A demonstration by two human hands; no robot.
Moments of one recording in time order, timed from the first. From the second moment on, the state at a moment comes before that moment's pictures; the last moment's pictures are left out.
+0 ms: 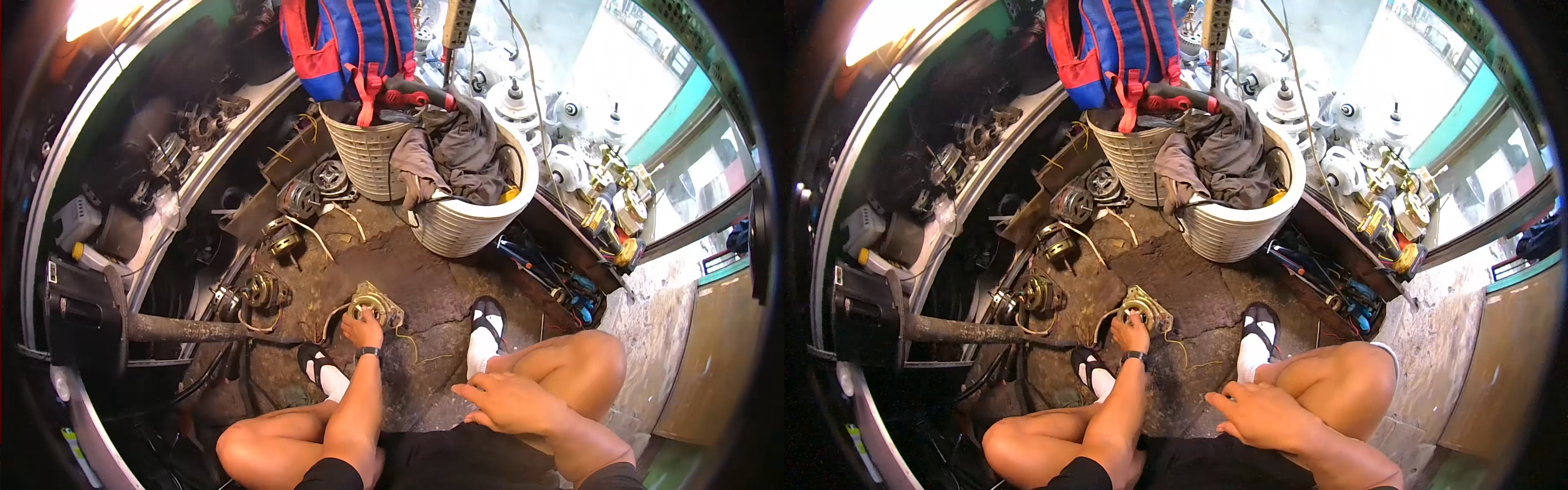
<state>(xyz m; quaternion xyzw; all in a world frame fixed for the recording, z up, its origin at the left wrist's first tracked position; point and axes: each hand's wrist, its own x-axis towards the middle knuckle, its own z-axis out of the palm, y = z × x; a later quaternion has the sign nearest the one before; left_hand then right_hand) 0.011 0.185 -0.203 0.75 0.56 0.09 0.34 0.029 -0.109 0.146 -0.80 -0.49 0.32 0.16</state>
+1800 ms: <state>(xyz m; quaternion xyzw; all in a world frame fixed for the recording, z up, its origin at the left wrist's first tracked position) 0.005 0.328 0.046 0.97 0.00 -0.16 0.19 0.135 -0.352 -0.007 -0.95 0.03 -0.04 0.30</state>
